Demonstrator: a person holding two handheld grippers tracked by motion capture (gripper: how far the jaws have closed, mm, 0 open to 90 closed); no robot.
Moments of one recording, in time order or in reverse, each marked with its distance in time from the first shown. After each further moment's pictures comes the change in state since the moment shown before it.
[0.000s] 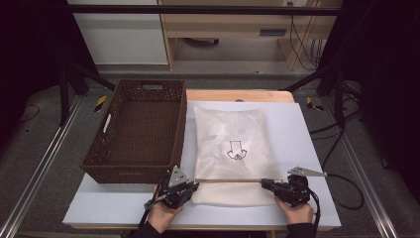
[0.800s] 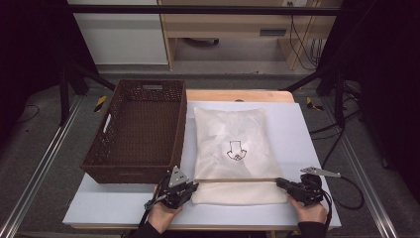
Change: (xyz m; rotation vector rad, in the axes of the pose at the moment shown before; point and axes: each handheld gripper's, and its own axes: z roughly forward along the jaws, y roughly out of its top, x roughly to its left) left arm 0.001 -0.002 0.002 0.004 0.009 -0.001; right arm -0.028 -0.002 -0.020 0.011 -0.151 0.052
